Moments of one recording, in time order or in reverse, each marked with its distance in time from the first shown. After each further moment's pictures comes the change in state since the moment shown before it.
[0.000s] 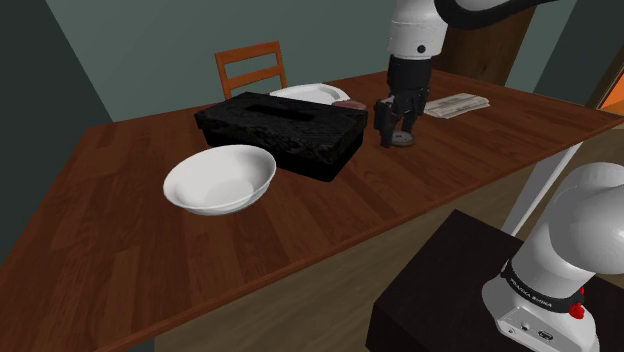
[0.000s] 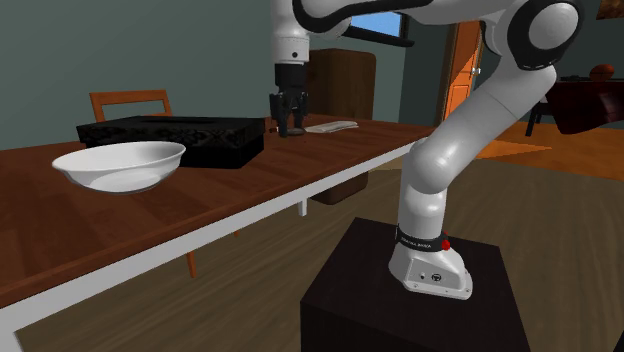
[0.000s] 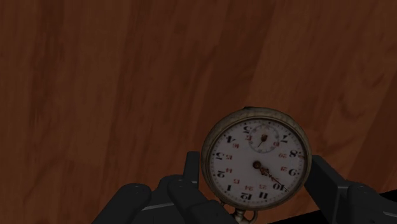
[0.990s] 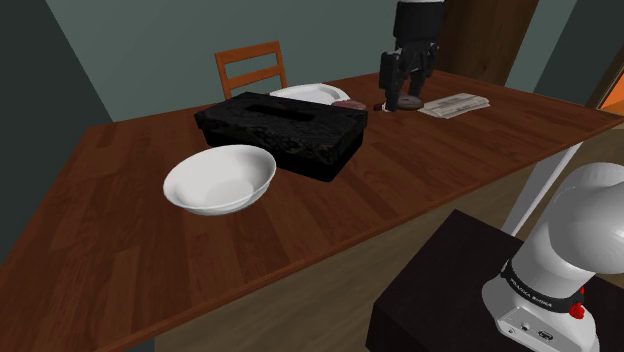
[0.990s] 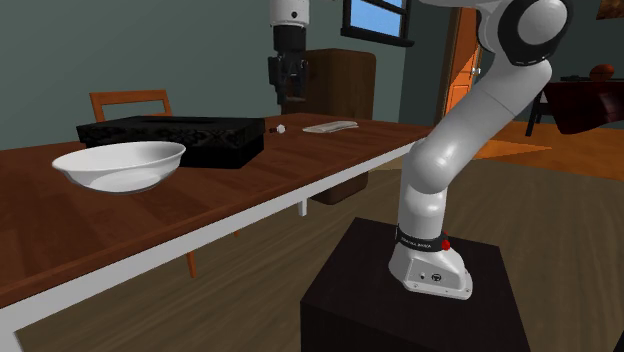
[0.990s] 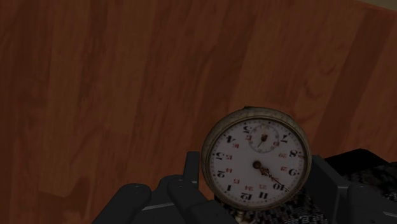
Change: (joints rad) arm -0.011 0.048 -0.018 0.234 -0.020 -0.187 0.005
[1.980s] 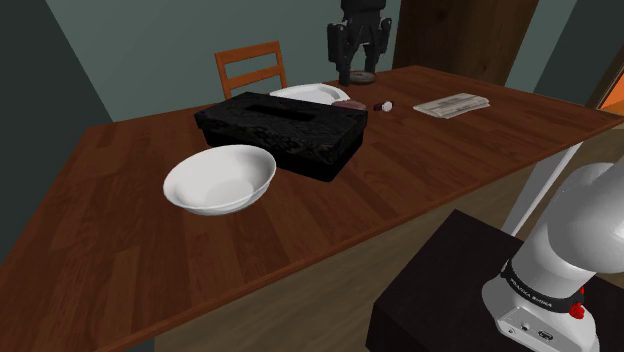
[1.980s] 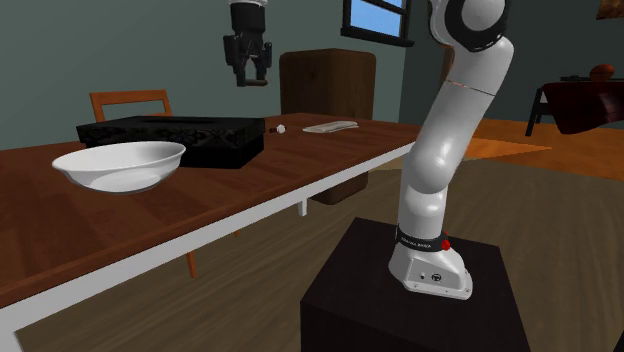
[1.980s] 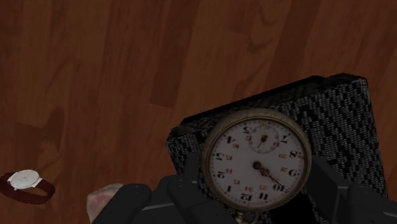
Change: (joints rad) arm -0.016 0.315 0.073 0.367 -0.037 -0.052 0.084
